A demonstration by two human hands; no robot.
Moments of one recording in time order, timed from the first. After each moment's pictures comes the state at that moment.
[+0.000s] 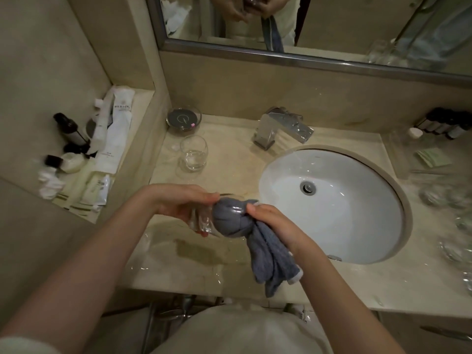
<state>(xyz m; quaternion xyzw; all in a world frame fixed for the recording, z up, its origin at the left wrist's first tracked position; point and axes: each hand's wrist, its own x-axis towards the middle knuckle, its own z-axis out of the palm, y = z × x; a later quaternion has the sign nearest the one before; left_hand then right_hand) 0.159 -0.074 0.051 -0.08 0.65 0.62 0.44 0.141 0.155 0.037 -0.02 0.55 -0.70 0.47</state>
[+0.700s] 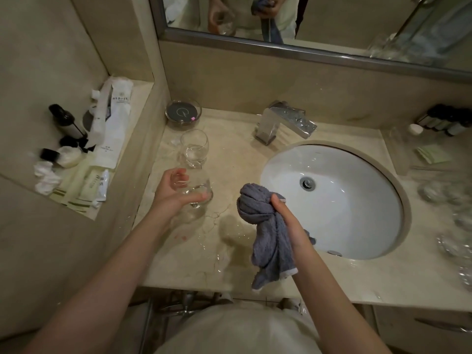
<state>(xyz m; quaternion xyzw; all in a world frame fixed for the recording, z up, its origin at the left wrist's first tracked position) 0.180 -0.081 -0.028 -0.31 0.66 0.68 -0.05 0.154 0.157 0.029 0.16 0.43 -0.80 0.39</state>
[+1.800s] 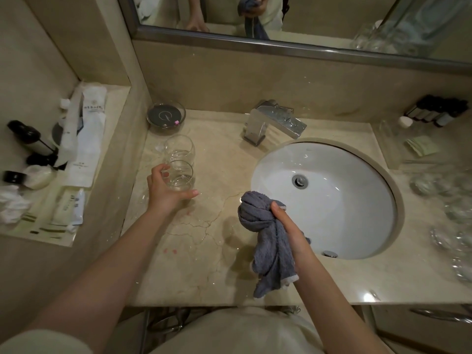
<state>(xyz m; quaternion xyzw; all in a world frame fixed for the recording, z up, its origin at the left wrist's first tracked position) 0.125 -0.095 -0.075 -0.33 0.77 0.54 -0.10 0.141 0.168 0.021 0.21 0.44 -0.80 0.36</state>
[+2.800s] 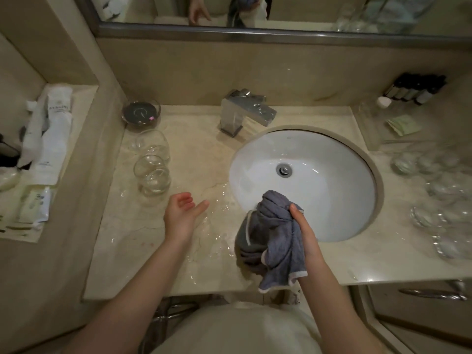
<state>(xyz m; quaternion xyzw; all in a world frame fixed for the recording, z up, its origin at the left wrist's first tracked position) 0.161 0.026 -0.072 -0.39 0.66 0.64 -0.09 0.145 0.251 -0.007 0.29 0.39 -0.83 0.26</state>
